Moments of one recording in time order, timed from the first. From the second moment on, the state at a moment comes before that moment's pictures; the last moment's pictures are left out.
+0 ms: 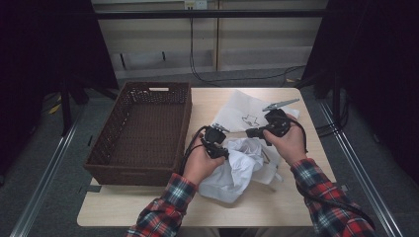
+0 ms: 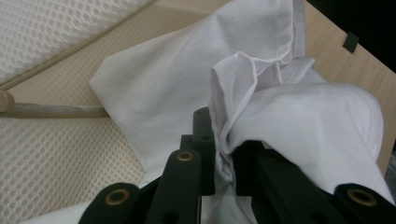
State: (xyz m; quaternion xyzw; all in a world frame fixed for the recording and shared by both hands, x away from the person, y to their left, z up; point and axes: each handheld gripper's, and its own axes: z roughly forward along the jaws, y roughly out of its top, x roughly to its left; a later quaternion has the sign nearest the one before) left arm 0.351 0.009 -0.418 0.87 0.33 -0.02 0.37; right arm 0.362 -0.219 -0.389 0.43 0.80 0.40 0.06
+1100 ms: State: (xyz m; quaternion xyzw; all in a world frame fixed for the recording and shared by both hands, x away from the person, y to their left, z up) left arm 0.372 0.001 -0.449 0.81 0.39 0.03 0.43; right arm 0.360 -0.210 -0.401 0.42 0.80 0.42 0.03
